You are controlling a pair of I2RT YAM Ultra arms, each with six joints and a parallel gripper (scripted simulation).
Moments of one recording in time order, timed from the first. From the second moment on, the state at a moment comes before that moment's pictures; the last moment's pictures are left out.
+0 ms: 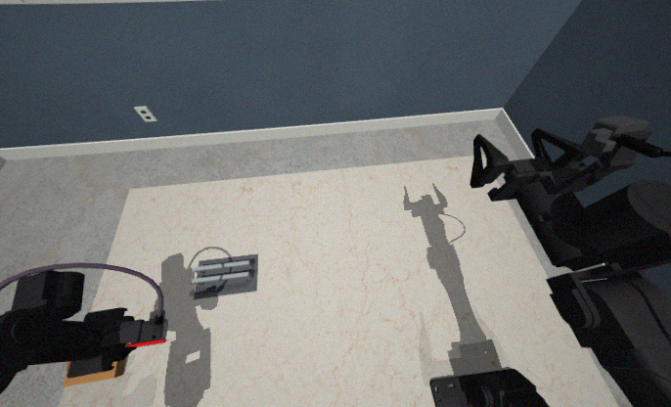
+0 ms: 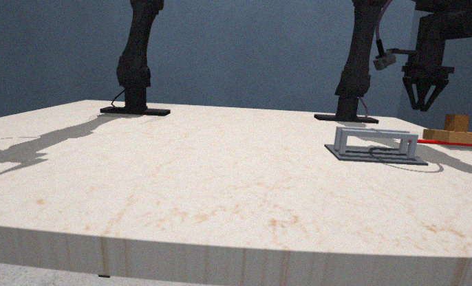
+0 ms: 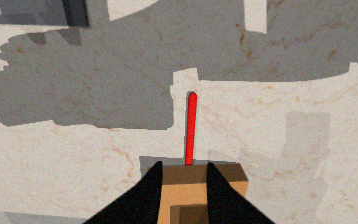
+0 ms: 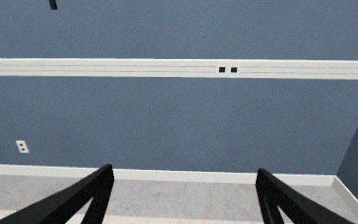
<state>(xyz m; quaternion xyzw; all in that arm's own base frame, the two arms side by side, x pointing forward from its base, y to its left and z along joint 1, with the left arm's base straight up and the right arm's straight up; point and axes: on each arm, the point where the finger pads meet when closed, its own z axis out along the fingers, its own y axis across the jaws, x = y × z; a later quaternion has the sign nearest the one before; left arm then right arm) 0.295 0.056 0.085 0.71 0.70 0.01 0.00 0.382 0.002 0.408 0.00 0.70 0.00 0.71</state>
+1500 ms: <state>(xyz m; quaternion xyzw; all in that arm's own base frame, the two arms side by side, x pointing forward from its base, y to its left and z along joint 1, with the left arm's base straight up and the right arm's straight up) 0.290 0.056 0.042 0.72 0.69 -0.01 0.00 0.382 0.002 0.408 0.00 0.70 0.00 0.71</state>
